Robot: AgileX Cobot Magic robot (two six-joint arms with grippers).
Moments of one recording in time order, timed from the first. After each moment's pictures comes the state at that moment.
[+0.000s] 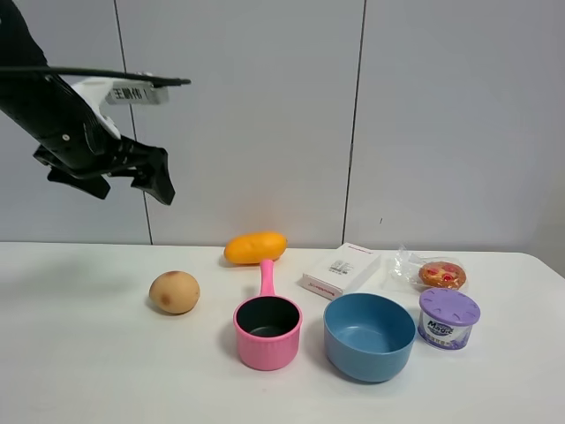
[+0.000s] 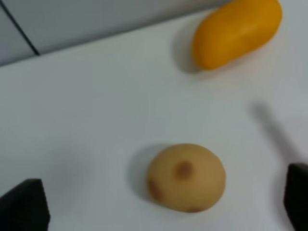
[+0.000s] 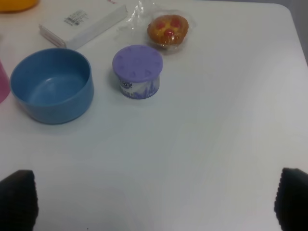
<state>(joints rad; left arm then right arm) -0.25 1.73 -1.22 -0.21 0.40 0.21 -0.10 0.00 -0.49 0.18 1.07 -0.21</state>
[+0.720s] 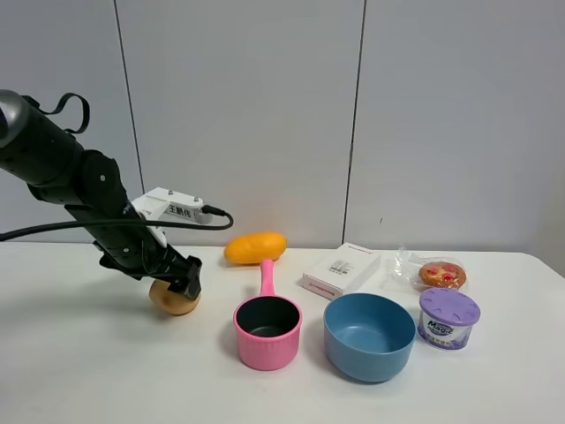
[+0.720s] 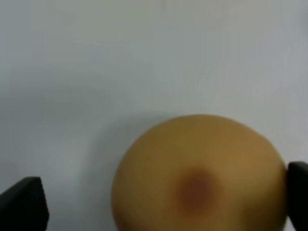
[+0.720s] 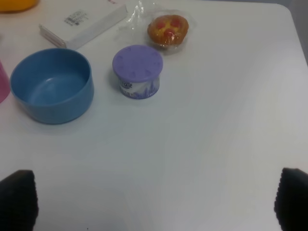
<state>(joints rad) -0.29 2.10 -1.22 -0.09 0.16 0.21 -0.10 0.00 -0.49 0.18 1.07 -0.21</state>
